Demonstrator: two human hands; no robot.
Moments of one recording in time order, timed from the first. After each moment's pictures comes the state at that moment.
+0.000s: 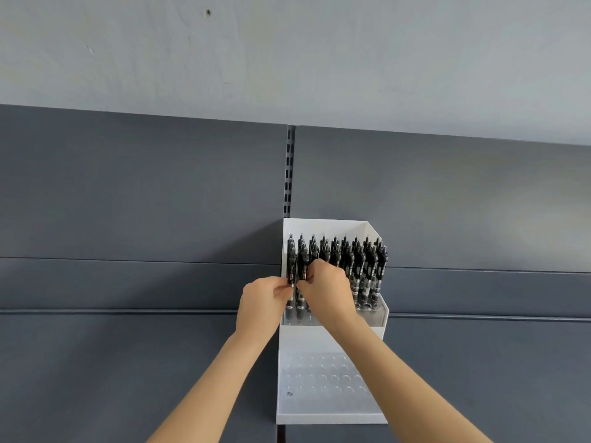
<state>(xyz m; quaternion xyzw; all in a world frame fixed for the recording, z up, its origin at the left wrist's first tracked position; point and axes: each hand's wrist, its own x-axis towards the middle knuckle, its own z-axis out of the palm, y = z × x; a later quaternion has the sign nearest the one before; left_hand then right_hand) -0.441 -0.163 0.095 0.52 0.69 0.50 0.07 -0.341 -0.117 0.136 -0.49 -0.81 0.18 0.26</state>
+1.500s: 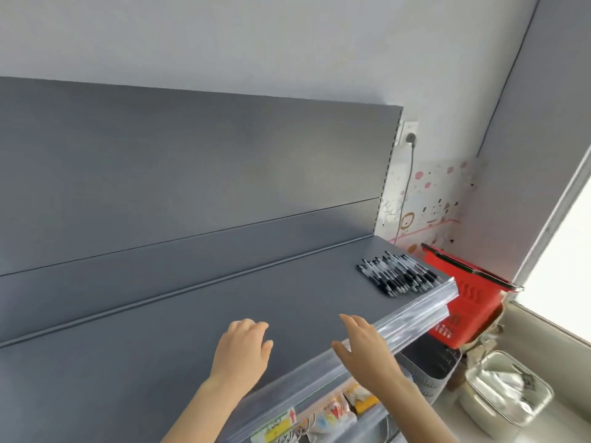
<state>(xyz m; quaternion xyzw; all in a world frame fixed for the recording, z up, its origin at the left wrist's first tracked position) 0.101 -0.004 0.019 0.76 0.63 0.15 0.09 0.308 -0.023 0.033 -0.69 -0.70 0.14 0.12</state>
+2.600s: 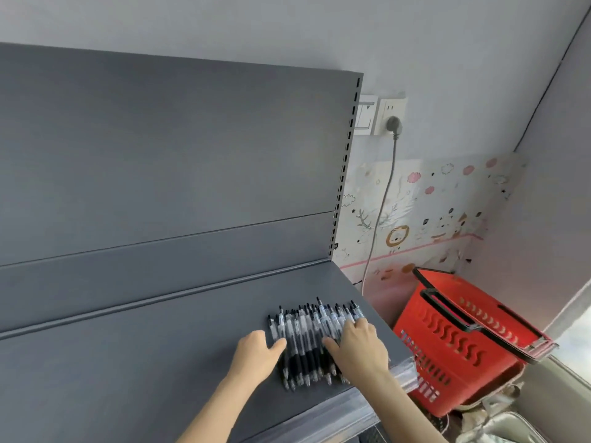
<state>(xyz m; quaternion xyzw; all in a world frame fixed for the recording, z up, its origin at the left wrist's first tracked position) 0.414 0.220 -0.018 0.58 0.73 0.19 0.31 0.585 0.226 0.007 -0.73 -0.67 0.12 0.02</state>
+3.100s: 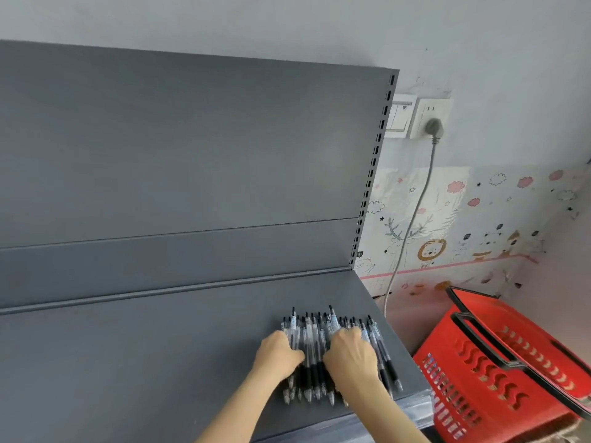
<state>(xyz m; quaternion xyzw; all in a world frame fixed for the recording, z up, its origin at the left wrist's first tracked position) 0.448 0.244 -0.023 0.50 0.77 0.18 0.36 0.575 0.259 -0.012 -0.67 -0.74 0.11 0.00</state>
